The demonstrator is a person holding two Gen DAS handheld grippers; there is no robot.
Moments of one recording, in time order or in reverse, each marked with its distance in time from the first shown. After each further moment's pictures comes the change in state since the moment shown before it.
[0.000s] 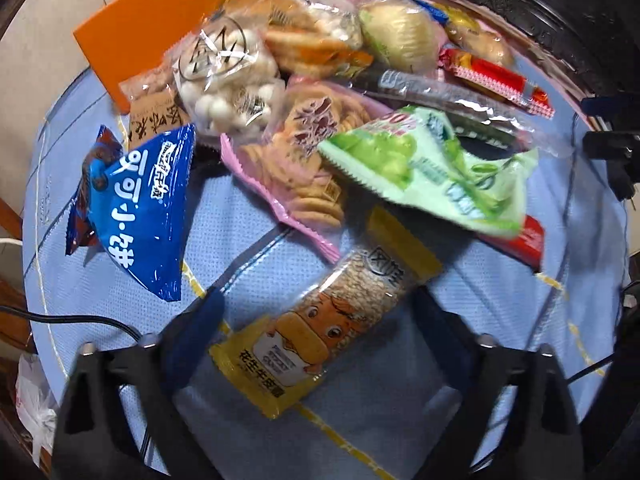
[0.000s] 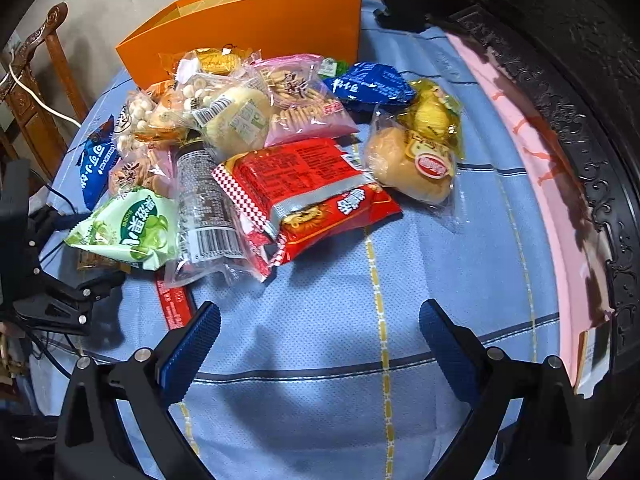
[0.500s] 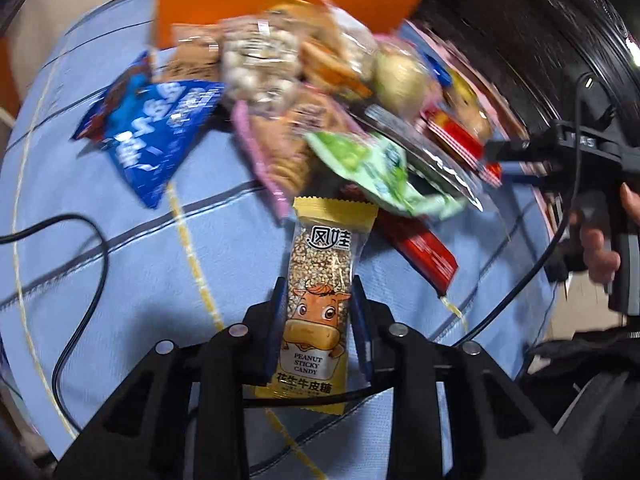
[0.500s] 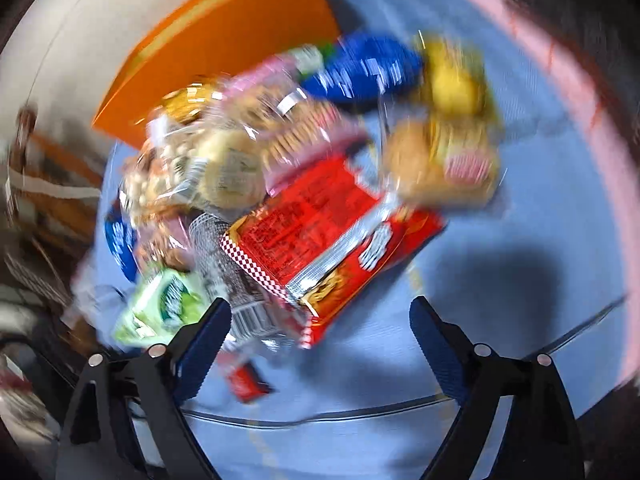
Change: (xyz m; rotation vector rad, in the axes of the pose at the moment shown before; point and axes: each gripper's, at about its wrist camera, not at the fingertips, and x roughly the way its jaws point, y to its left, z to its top) left arm -0.033 0.020 -0.026 -0.401 -0.035 -0.194; right arm 0.050 -0.039 0.043 0.388 0.184 0.355
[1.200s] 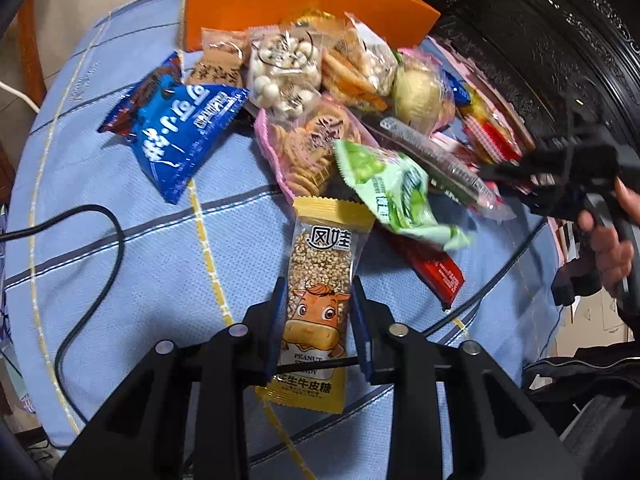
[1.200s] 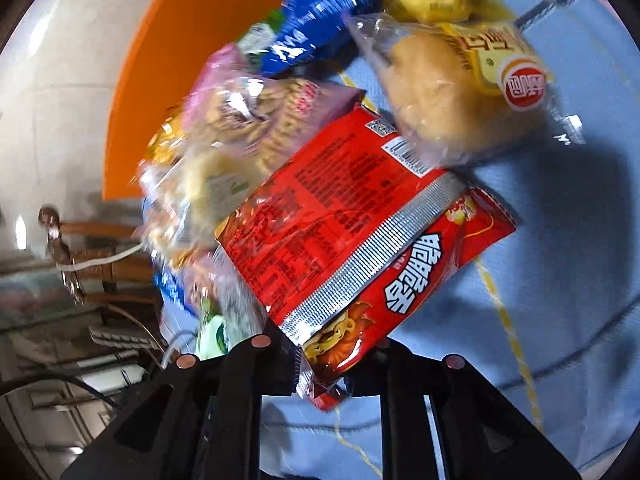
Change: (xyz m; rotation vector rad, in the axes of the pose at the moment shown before) left arm -0.007 -0.017 -0.017 -0.054 -0.036 0.052; right arm 0.000 -0.019 0.019 0.141 0.056 0.179
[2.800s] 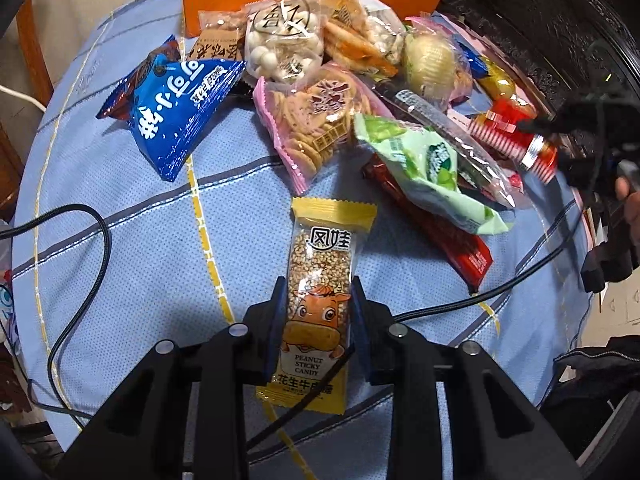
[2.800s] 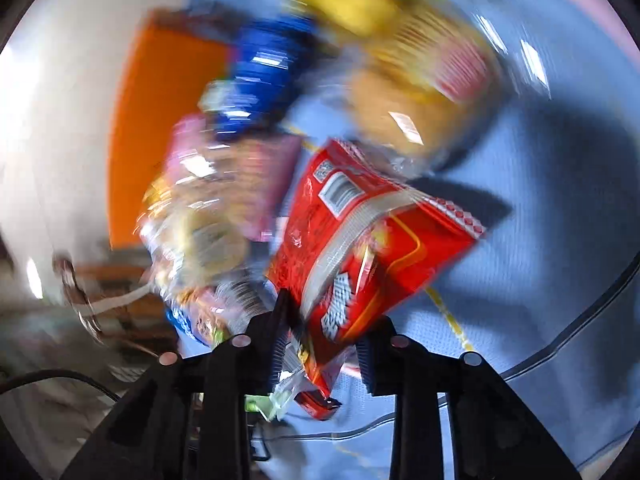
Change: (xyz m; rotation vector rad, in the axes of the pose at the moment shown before) left arm 0.023 -0.013 -0.006 0.043 0.034 0.111; right arm -0.048 -0.021 -0.002 0.049 -0.116 0.043
